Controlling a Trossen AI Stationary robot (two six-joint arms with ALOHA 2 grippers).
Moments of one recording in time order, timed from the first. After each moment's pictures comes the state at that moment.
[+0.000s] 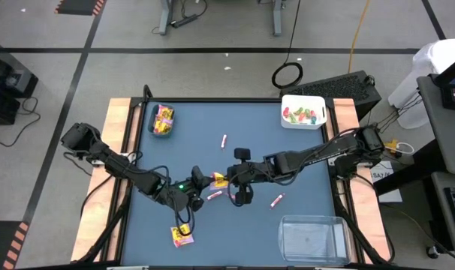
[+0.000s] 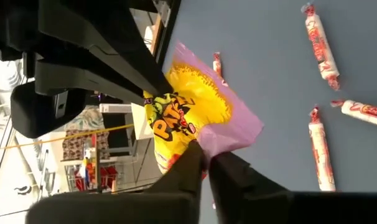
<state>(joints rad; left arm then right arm) -0.50 1.50 0.76 0.16 -0.81 0.92 0.21 1.71 1.30 -0.31 0.23 0.05</state>
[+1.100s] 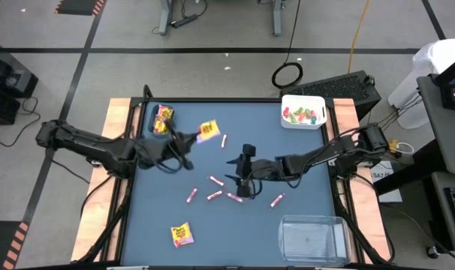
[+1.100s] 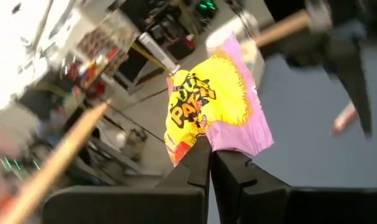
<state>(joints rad) -0.19 1.07 0.76 0.06 -0.75 0.49 0.19 1.66 0.93 0.27 0.37 0.01</state>
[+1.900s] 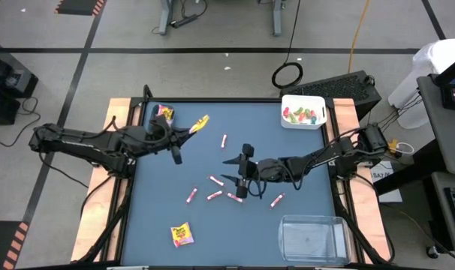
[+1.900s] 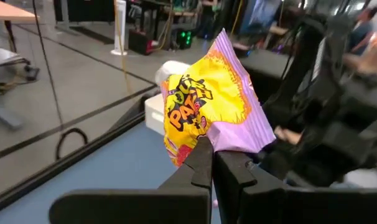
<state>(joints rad) -0.09 0.89 0.76 0.01 -0.48 -0.30 0.20 1.67 0.86 0.59 0.36 -0.02</state>
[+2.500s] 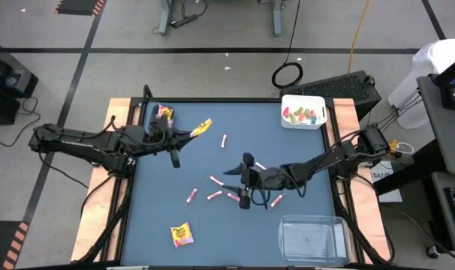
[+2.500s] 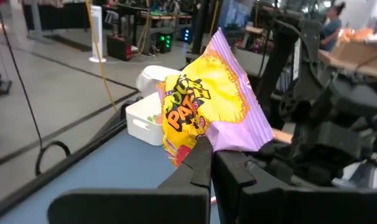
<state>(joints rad) -0.09 0.89 0.76 0.04 -0.40 -0.22 0.28 1.67 0.86 0.60 0.36 0.09</state>
